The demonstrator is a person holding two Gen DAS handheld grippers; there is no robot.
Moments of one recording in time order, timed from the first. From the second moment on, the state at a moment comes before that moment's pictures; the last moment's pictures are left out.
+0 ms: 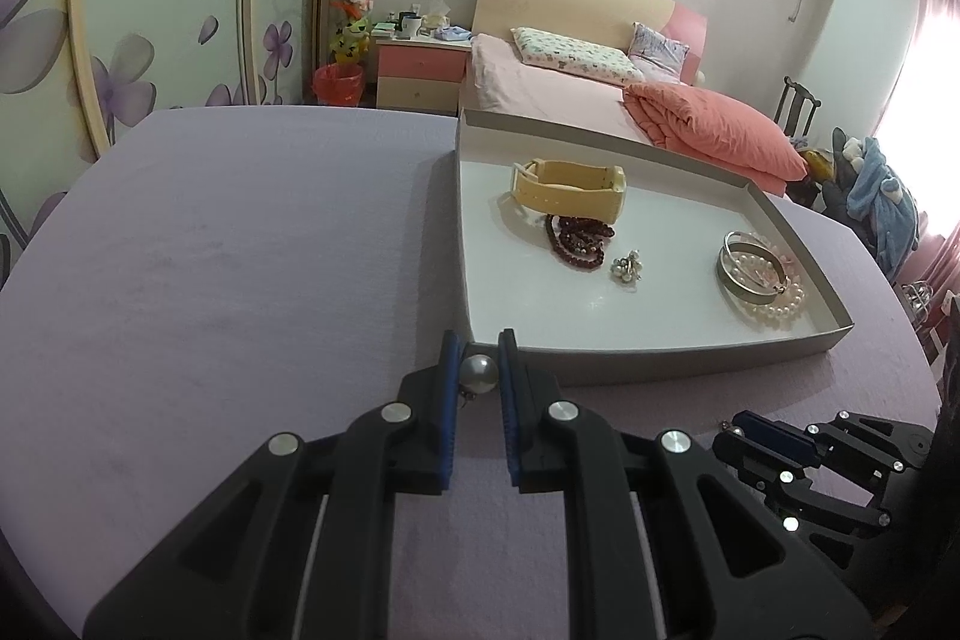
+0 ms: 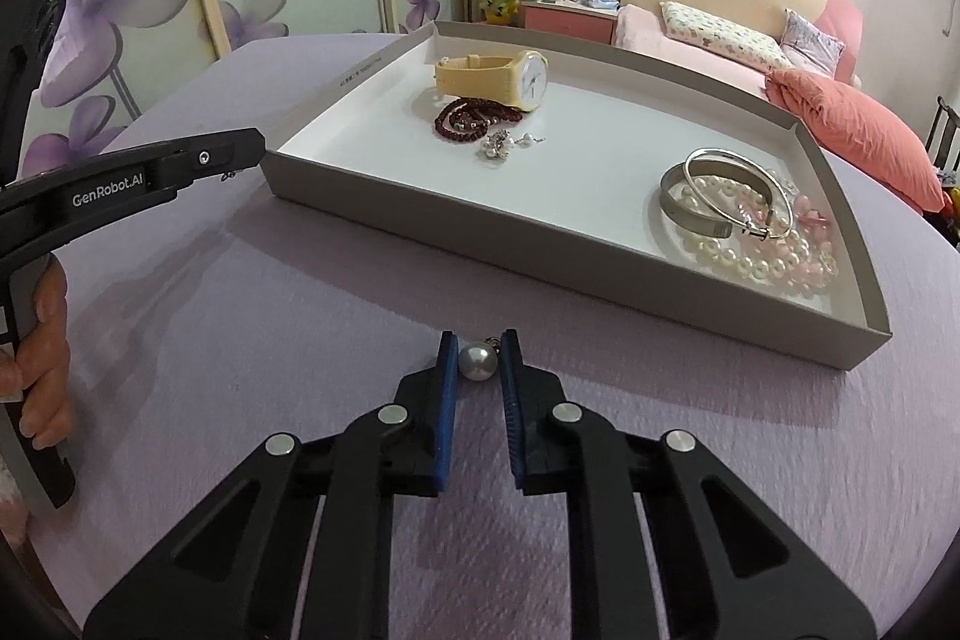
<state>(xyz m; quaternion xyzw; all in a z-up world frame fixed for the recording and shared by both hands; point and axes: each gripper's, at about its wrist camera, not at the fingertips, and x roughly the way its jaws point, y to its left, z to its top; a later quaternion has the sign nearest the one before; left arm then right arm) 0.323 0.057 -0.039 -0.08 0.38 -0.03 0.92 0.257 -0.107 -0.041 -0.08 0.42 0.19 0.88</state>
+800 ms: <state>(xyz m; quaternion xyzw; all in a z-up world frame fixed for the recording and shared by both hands) 0.288 0.027 0.006 -0.05 0.32 -0.05 0.95 0.223 -0.196 0.042 -0.01 0.26 0.12 0.96</state>
